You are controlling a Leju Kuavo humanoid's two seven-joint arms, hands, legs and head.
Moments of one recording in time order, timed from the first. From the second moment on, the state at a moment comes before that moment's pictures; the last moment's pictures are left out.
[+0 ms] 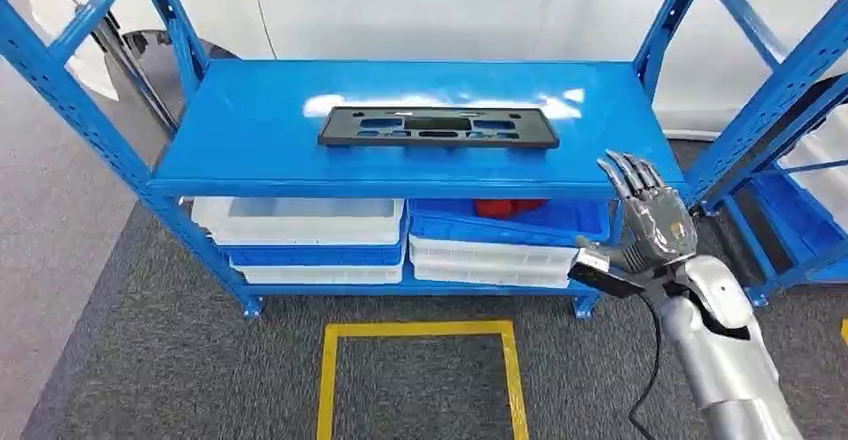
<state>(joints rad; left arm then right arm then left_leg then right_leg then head) -0.09 -0.17 0.97 -0.22 -1.38 0.05 -0.06 -0.43 -0.33 0.06 -1.13 1.04 -0.24 -0.43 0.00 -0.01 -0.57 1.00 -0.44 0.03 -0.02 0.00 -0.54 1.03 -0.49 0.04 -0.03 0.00</state>
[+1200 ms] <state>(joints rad) -0.10 -0.17 0.97 -0.21 -1.38 0.04 -0.07 -0.57 -0.46 0.48 -1.21 1.01 -0.21 -0.35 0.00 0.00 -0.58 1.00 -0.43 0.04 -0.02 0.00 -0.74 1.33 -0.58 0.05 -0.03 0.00</state>
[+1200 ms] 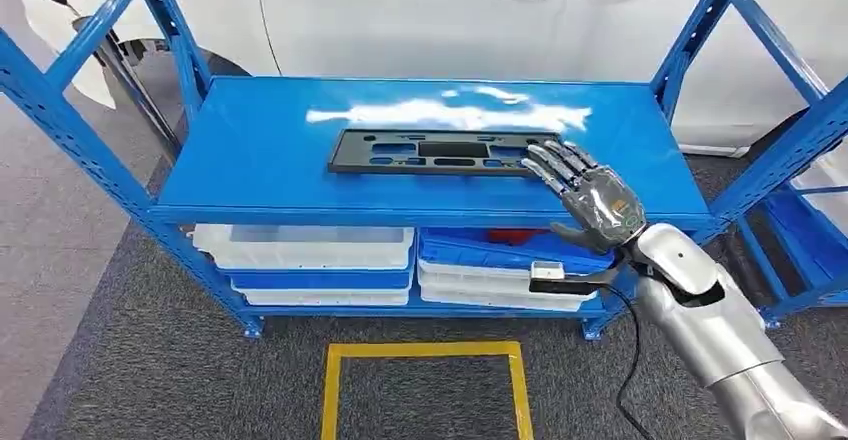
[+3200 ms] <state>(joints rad) -0.10 -0.18 0.97 -0.21 -1.38 0.05 -0.08 -0.86 -0.39 0.77 -0.99 1.02 -0.19 -0.30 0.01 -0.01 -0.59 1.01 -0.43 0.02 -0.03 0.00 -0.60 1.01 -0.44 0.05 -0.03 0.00</state>
